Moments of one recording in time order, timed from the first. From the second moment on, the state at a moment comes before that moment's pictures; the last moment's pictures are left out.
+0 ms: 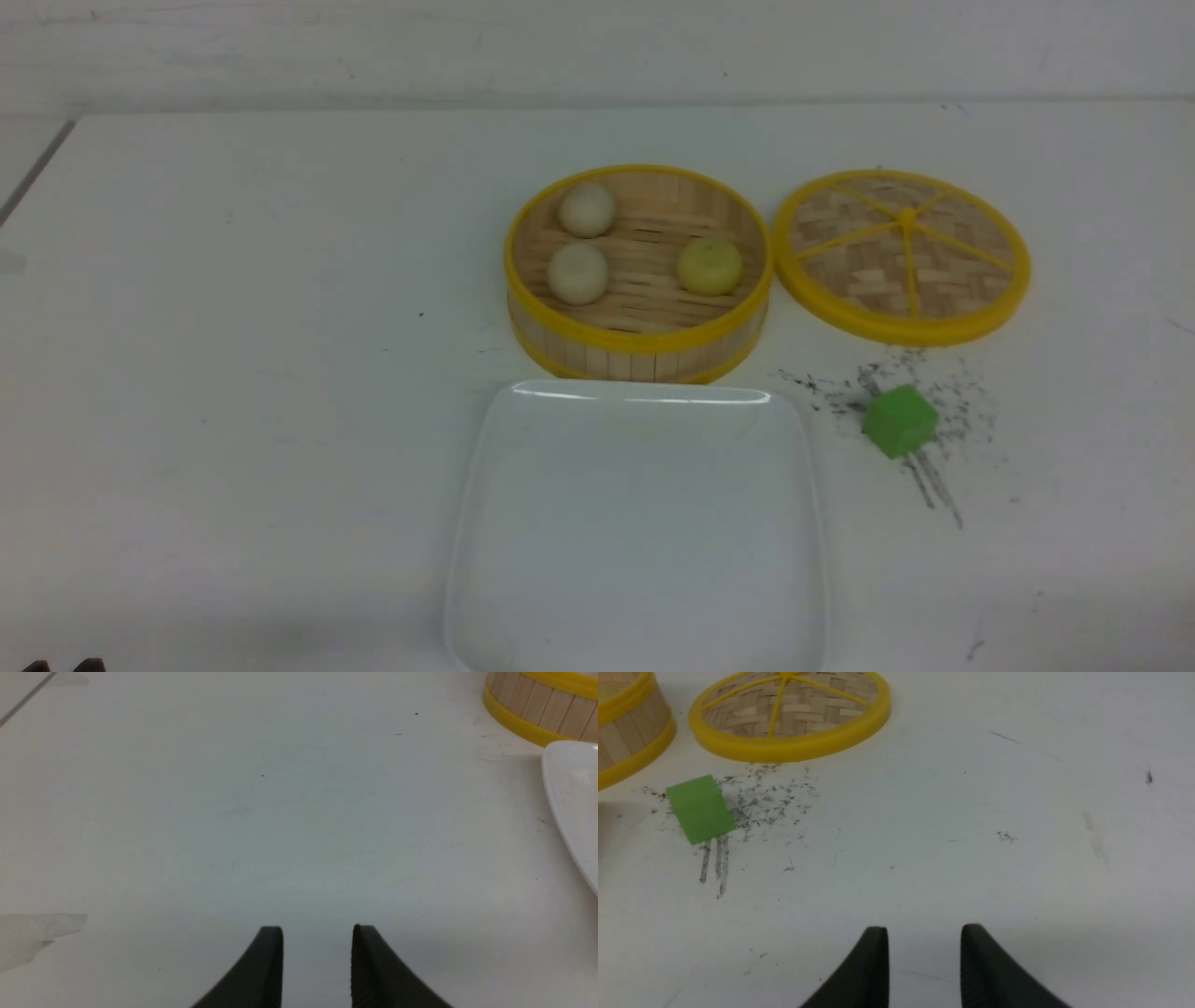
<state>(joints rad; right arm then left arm) 0.07 -0.02 0.02 -0.30 0.41 0.41 -0.03 -0.01 0.02 0.02 0.39 -0.02</state>
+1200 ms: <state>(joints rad) 0.07 -0.02 0.02 -0.31 0.40 0.43 -0.03 -0.01 0.02 0.02 0.39 -0.02</state>
